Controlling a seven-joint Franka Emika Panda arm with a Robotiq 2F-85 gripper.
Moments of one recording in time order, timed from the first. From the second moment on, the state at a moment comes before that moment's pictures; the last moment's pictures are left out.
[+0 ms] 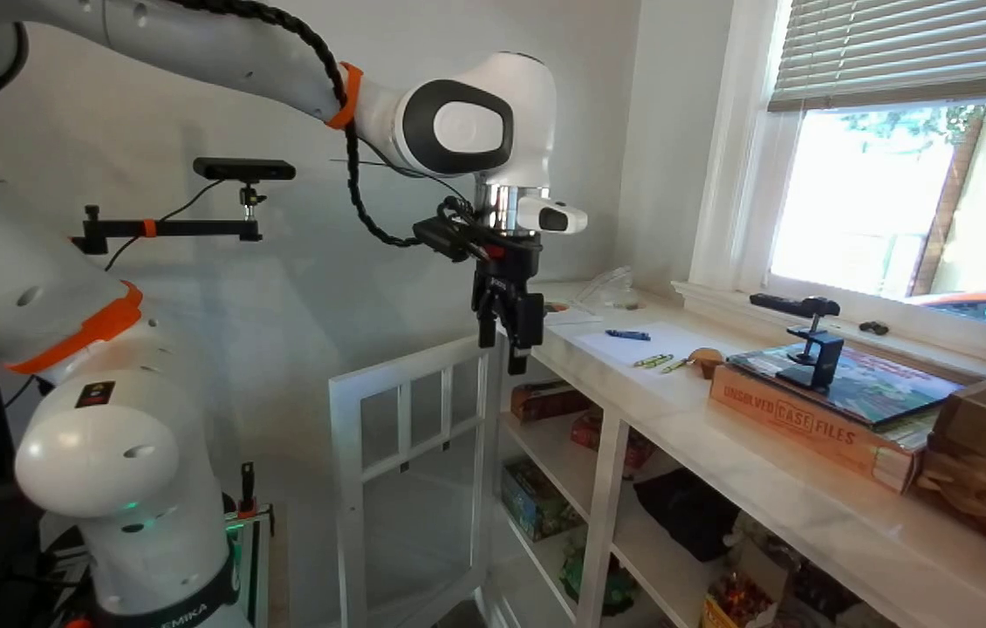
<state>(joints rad) 0.00 -0.60 0.00 -2.49 -0.01 1.90 -0.01</state>
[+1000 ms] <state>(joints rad) 0.04 -0.50 0.02 -2.49 0.02 2.31 0.01</state>
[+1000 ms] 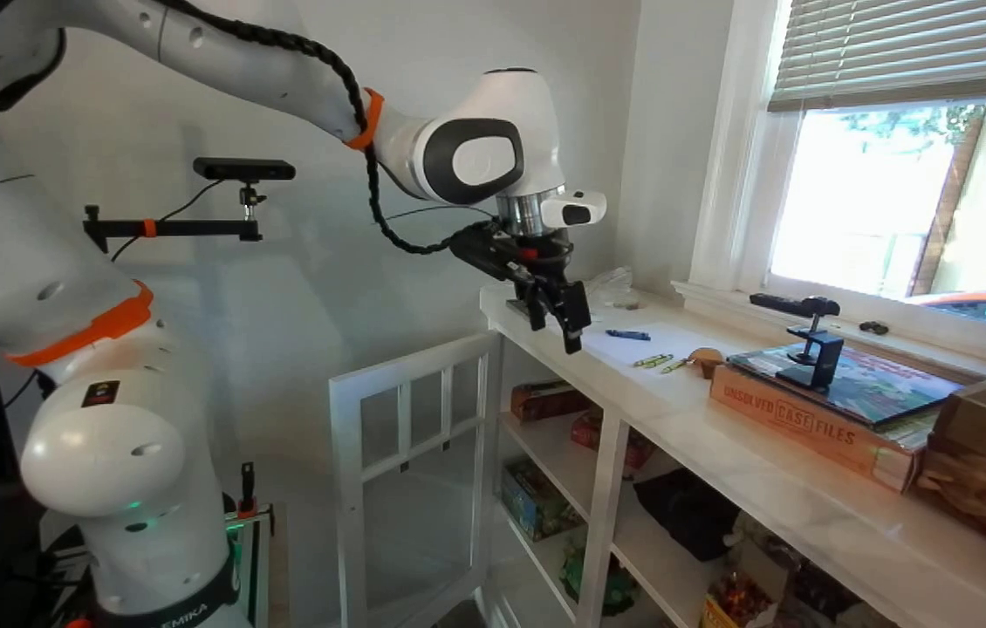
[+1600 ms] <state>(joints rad) 0.11 -0.40 0.00 -2.46 0.14 2.45 -0.08</state>
